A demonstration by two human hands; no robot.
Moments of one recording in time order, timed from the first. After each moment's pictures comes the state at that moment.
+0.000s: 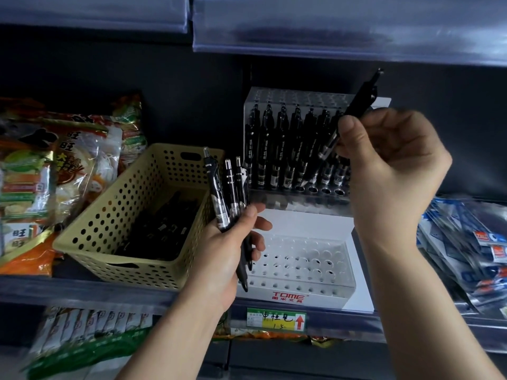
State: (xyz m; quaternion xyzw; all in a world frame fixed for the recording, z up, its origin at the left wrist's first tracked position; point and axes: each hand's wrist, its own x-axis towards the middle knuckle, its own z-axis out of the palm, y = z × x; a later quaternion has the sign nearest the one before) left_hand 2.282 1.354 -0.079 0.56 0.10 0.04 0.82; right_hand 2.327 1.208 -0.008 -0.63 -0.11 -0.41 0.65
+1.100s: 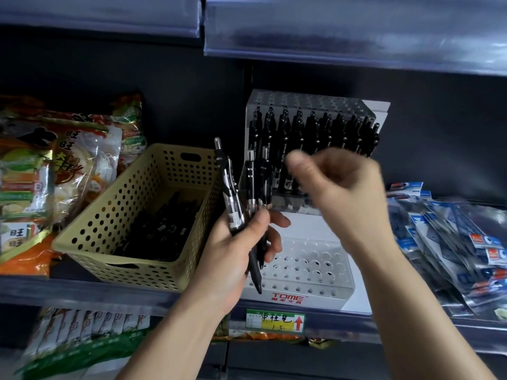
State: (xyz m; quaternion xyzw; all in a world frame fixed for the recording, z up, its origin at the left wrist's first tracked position) left_hand 2.276 1.351 -0.074 0.54 -0.04 0.04 0.84; right_hand 2.316 1.220 -0.015 -0.79 -0.13 -0.19 0.57
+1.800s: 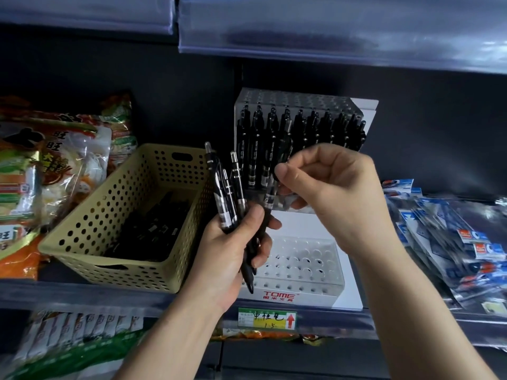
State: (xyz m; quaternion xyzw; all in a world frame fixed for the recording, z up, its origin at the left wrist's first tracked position) left_hand 2.280 1.343 -0.076 0.52 0.00 0.02 0.85; right_hand 2.311 1.213 -0.010 -0.72 -0.18 -0.11 0.67
